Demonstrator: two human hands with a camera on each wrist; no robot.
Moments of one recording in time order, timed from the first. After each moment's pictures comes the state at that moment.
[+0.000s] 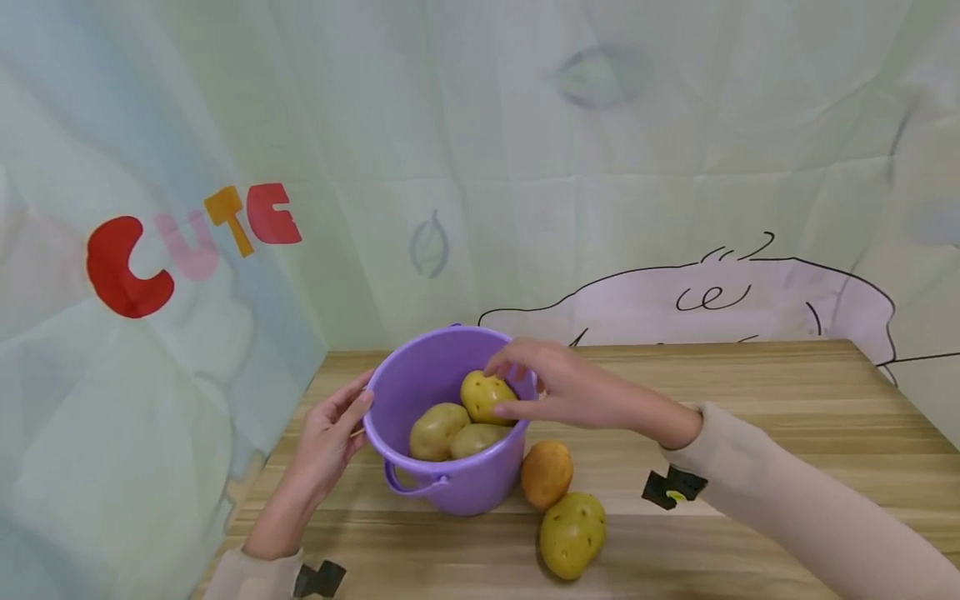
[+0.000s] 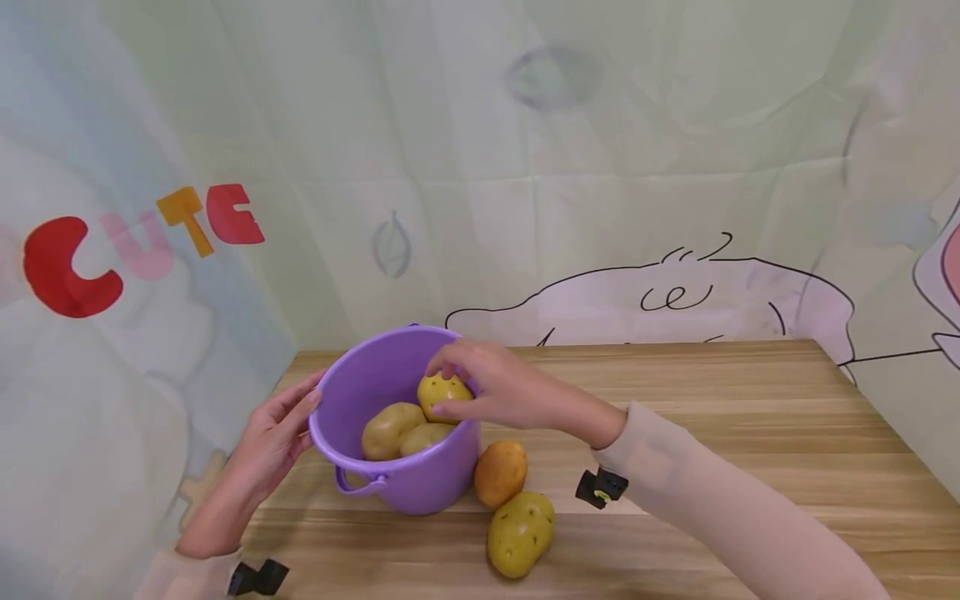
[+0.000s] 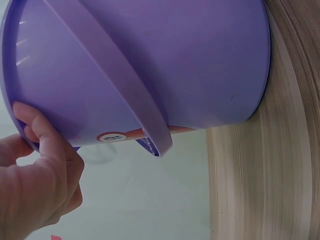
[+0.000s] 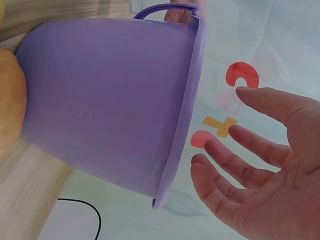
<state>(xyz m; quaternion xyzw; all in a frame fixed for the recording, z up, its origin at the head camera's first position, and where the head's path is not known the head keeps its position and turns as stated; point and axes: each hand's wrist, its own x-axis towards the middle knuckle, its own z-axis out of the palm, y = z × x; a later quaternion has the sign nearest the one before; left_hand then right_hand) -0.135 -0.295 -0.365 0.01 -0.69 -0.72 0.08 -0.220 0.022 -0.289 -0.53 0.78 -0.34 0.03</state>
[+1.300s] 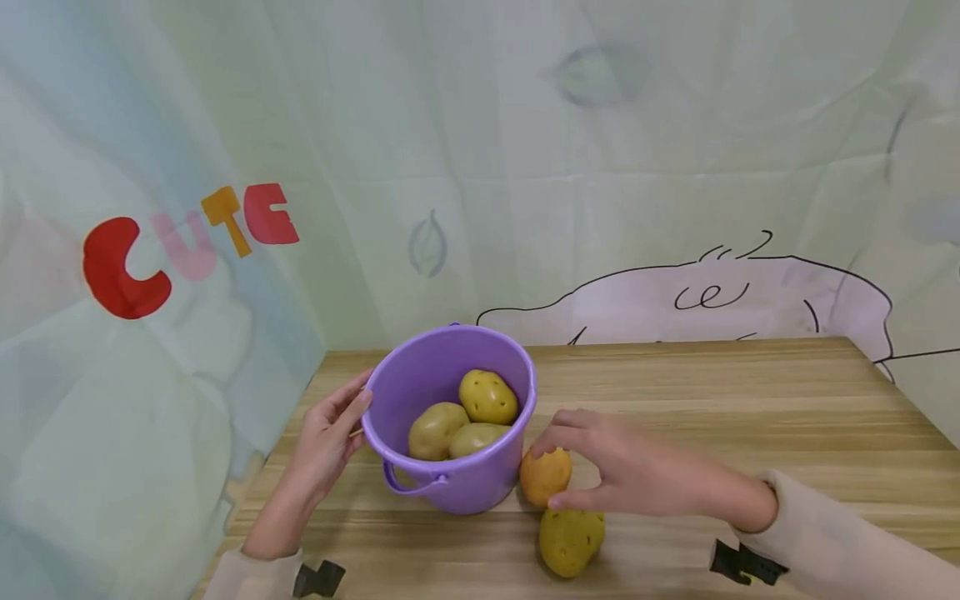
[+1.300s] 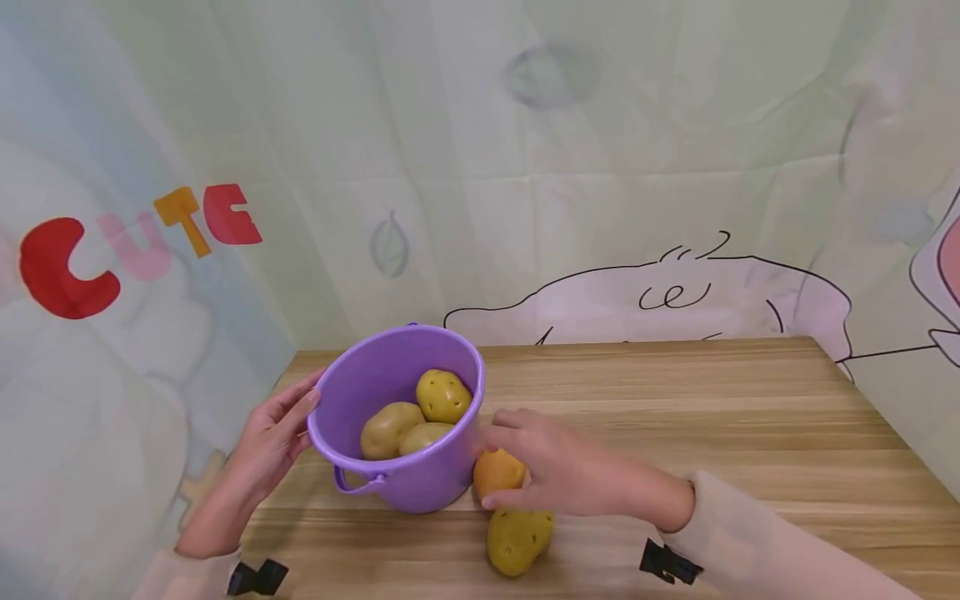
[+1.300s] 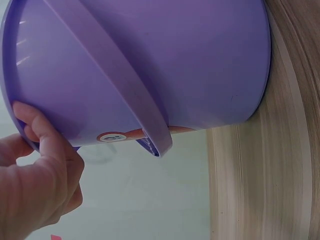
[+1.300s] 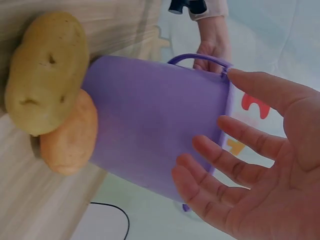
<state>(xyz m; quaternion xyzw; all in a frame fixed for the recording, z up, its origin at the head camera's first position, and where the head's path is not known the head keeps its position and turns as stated) -0.135 -0.297 -0.365 -0.01 -0.69 -0.72 0.08 -0.173 0.074 -0.328 -0.55 0.79 -0.28 0.03</state>
